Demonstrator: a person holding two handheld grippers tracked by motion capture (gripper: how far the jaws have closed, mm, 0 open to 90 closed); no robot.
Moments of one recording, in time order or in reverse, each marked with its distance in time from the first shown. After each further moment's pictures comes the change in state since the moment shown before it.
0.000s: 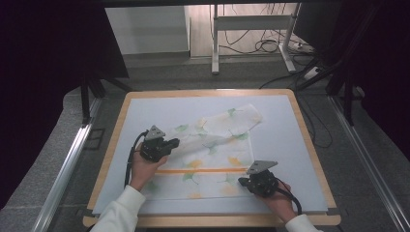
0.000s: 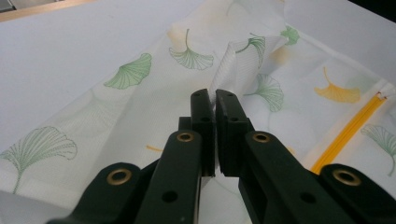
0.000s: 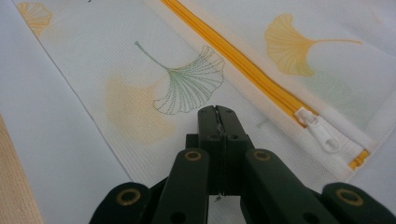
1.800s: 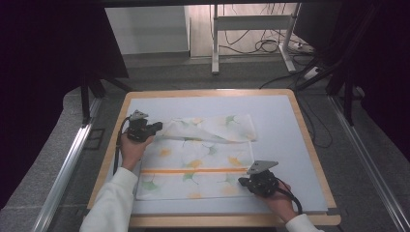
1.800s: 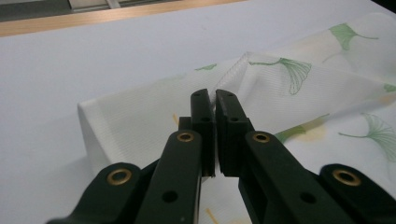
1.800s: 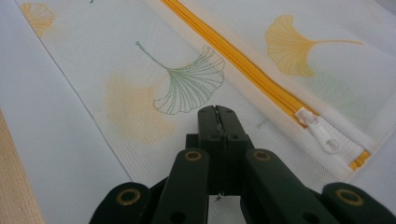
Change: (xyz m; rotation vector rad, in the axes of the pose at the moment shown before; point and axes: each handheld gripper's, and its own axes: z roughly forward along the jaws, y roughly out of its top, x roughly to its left) left arm 0.086 0.008 0.015 -0.019 0.111 -0.126; right arm -0.001 -0.001 0.000 -0.009 0.009 -0.005
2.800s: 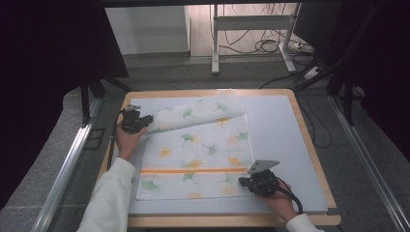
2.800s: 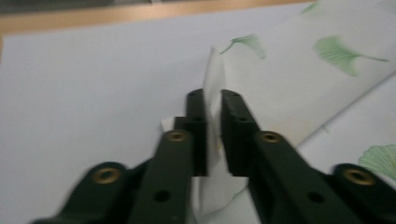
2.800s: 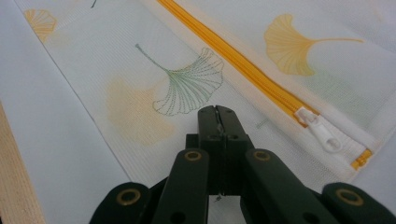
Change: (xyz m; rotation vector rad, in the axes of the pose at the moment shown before) left arm 0.051 0.009 0.023 0.000 0.112 -0.042; right arm -0.003 -0.001 0.000 -0.011 0.015 0.017
